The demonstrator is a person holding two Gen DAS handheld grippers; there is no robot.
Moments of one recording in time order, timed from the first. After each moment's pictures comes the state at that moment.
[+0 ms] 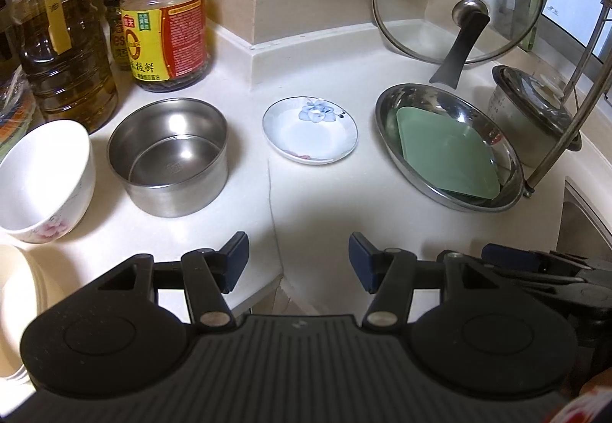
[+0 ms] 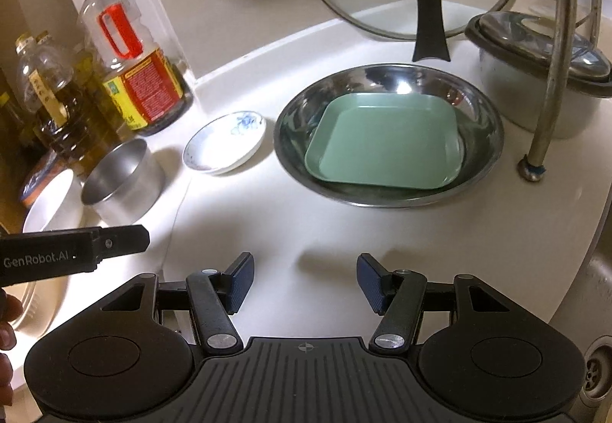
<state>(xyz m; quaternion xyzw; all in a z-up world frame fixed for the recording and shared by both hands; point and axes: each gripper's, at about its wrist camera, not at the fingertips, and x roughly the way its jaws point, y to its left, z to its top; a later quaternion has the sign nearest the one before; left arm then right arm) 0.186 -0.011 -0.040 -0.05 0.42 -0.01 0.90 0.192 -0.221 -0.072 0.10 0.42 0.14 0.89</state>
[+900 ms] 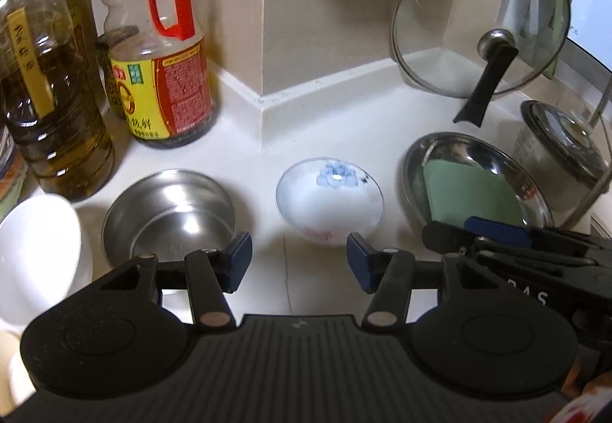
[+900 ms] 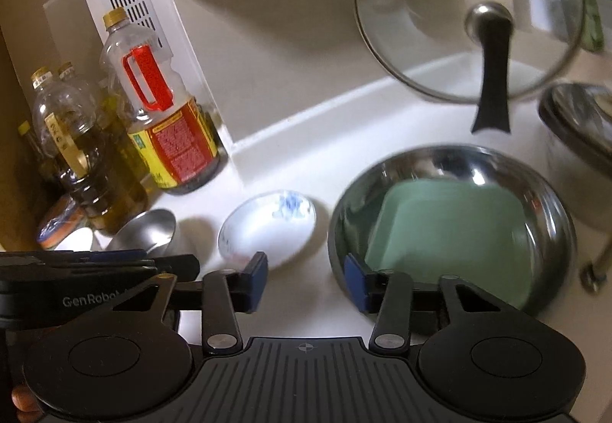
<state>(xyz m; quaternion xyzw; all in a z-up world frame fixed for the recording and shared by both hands) 0.252 -0.005 -0.034 -0.03 0.39 0.01 0.92 0.257 -0.188 -0.056 0.10 0.35 0.19 0.91</state>
